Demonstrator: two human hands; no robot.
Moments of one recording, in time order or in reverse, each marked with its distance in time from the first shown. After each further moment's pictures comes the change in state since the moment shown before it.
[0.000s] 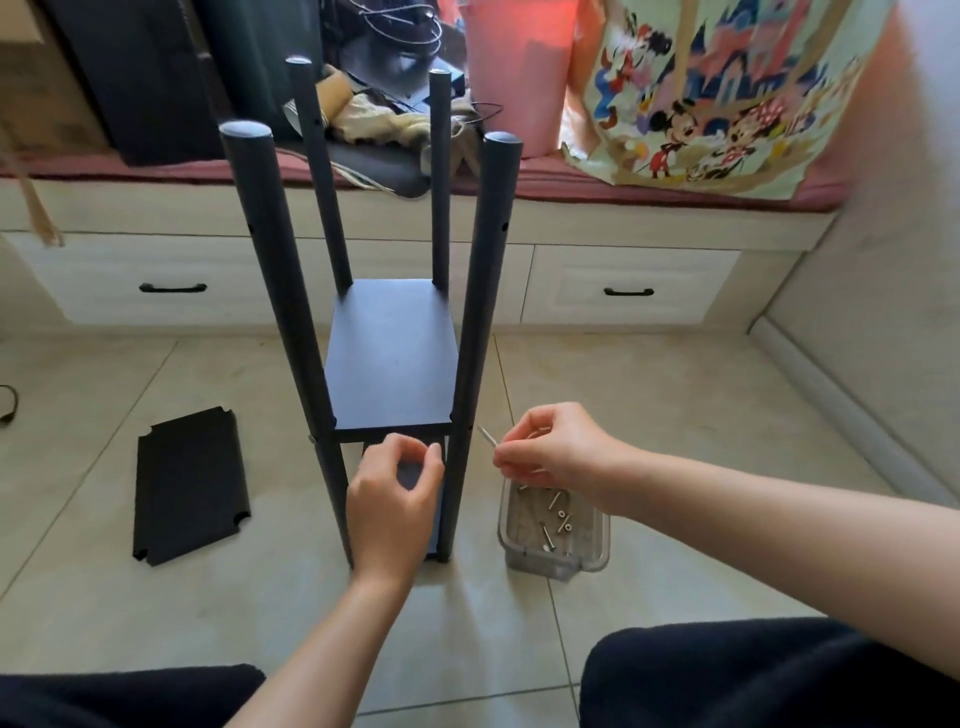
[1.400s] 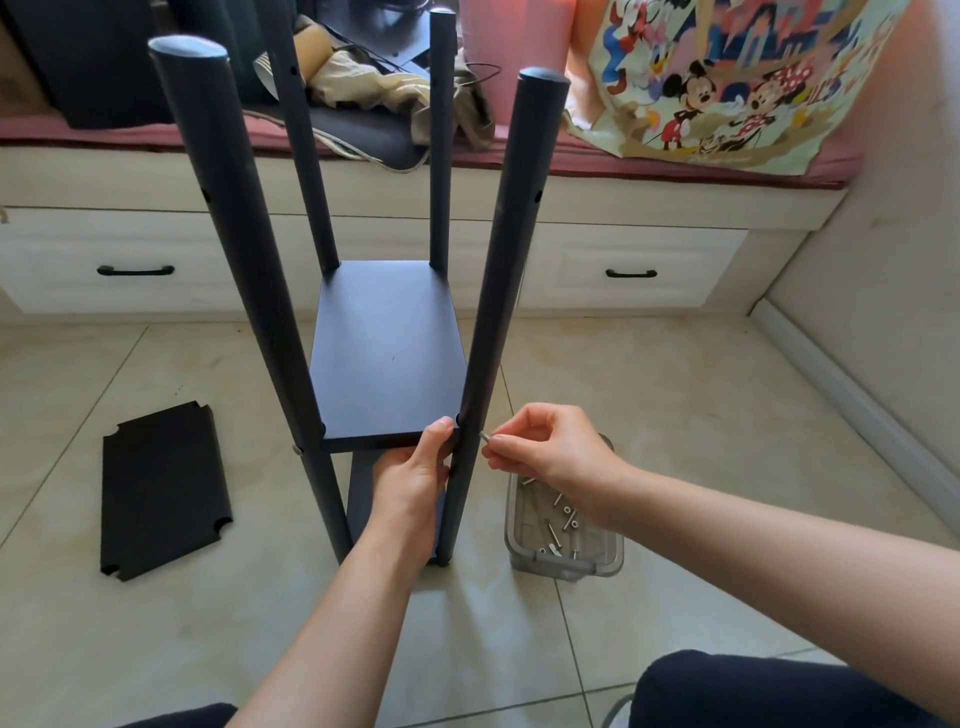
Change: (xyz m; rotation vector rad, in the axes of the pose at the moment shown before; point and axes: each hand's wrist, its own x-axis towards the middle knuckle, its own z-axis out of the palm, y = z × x) left_hand 0.044 -0.028 0.047 -0.813 -0.195 -0.698; right_hand 0.039 0.021 0.023 0.176 0.049 -0.125
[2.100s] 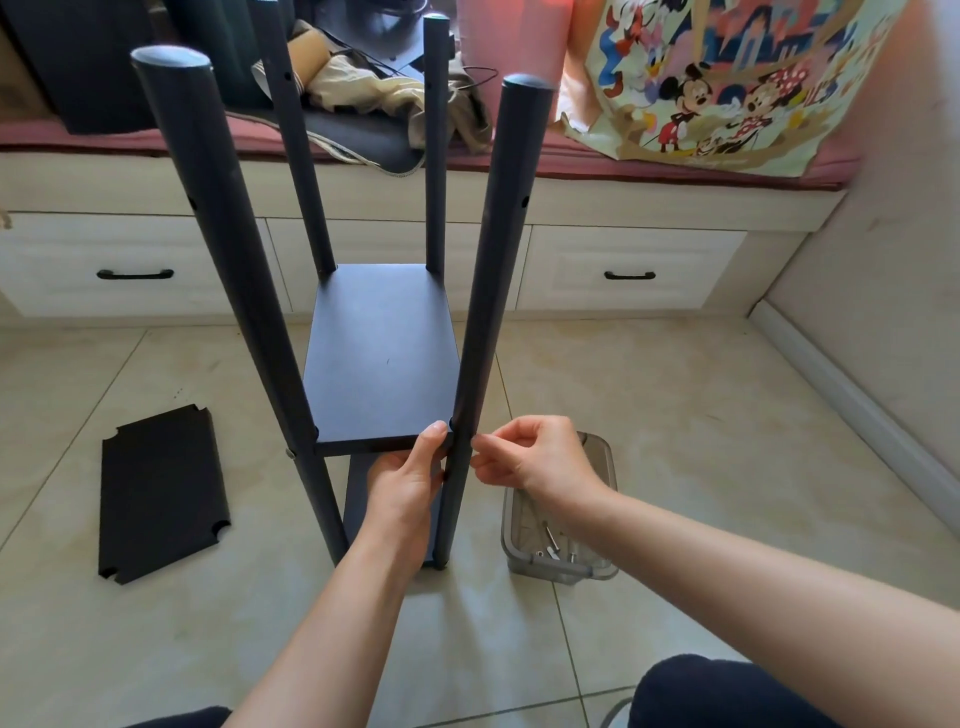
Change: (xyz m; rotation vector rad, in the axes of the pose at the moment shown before) left_hand 0.001 -0.003 -0.003 0.008 -0.043 0.036; right_hand 0.004 0.009 0.012 0.043 0.073 0.025
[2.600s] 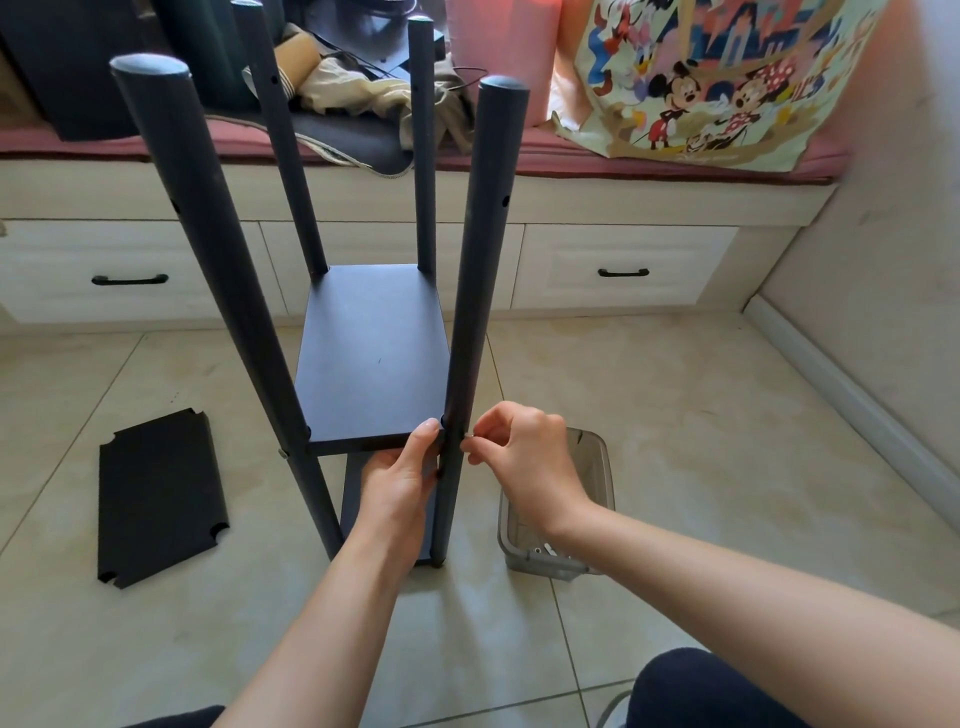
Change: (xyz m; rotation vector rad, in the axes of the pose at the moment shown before) left_hand 0.001 0.000 -0.001 0.002 -0.010 -0.001; right_hand -0.005 0.002 0.008 -0.488 0.160 -0.387
